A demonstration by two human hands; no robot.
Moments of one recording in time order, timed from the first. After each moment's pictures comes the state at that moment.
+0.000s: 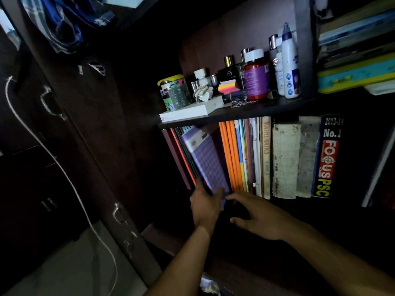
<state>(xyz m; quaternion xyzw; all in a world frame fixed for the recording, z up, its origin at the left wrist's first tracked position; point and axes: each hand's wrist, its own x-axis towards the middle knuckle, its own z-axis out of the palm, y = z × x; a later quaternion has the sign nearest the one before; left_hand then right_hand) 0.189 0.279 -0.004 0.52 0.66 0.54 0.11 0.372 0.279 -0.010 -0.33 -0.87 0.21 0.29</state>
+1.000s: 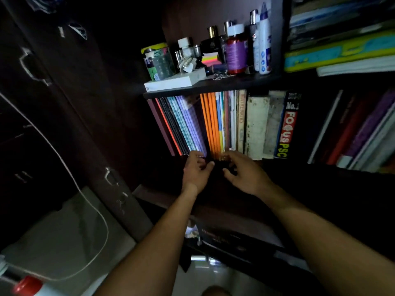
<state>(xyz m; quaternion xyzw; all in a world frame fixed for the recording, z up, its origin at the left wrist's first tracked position) 0.202 0.250 -0.011 0.59 0.62 0.48 0.20 0.395 0.243 -0.006 -0.42 -0.80 0.19 0.39</state>
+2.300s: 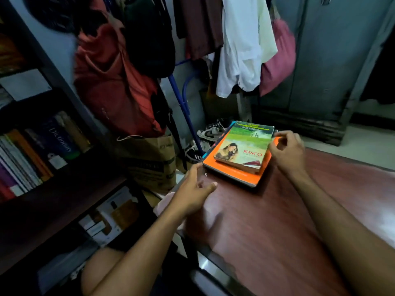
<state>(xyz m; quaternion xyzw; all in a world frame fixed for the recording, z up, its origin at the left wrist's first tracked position) 0.687 -0.227 0.013 0.83 0.15 0.03 0.54 0.876 -0.459 -0.003 -0.86 -0.07 -0.18 0.47</state>
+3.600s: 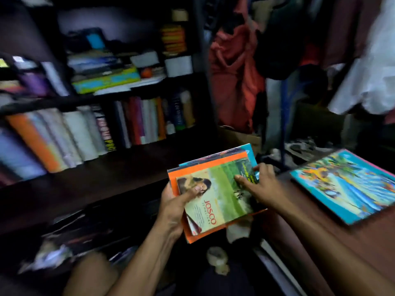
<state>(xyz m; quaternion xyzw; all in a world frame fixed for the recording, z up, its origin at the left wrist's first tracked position) 0.480 -0.134 0.036 0.48 0.30 0.36 0.74 0.704 -0.242 0.009 -0.86 -0.35 0.10 0.34</state>
